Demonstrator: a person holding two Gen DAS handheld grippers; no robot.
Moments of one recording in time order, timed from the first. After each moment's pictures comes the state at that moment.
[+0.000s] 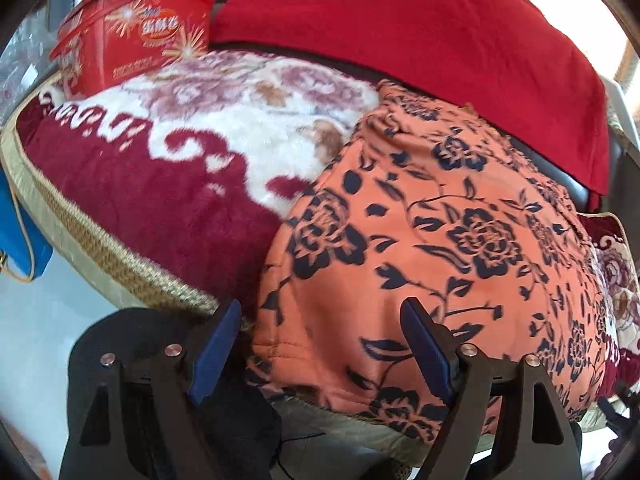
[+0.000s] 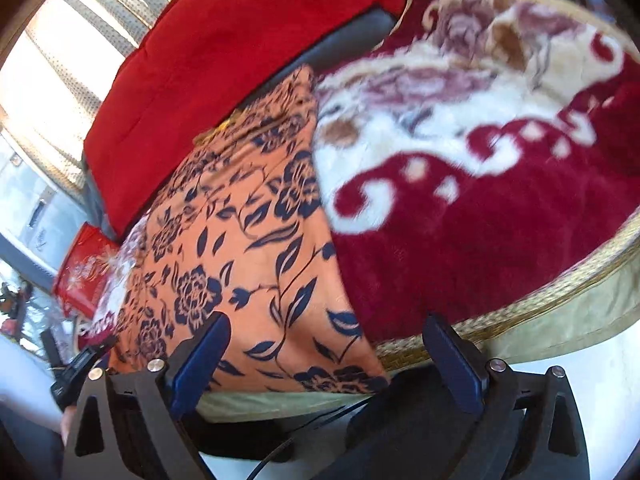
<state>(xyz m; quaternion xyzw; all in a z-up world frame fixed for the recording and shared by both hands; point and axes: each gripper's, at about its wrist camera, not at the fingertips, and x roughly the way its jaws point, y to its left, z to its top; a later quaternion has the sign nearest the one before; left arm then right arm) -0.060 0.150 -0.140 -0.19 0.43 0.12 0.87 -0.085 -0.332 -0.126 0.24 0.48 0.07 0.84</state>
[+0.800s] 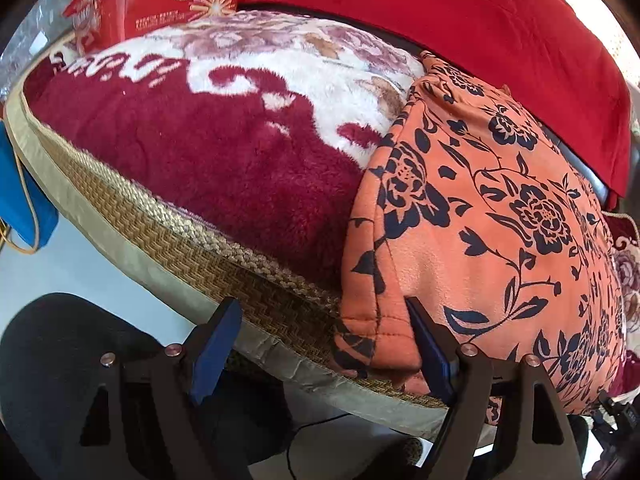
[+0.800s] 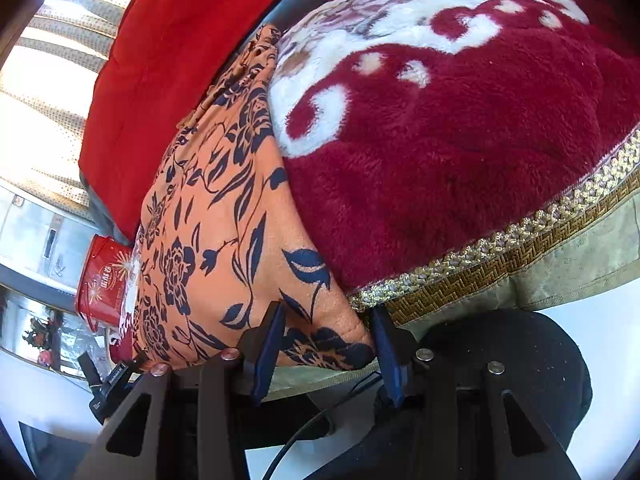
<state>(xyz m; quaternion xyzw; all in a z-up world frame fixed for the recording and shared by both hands) -0.070 0.182 -0.175 -0.21 0.48 0.13 0.84 -0.099 -0.345 -0.169 0.32 0.51 0.09 0.80</state>
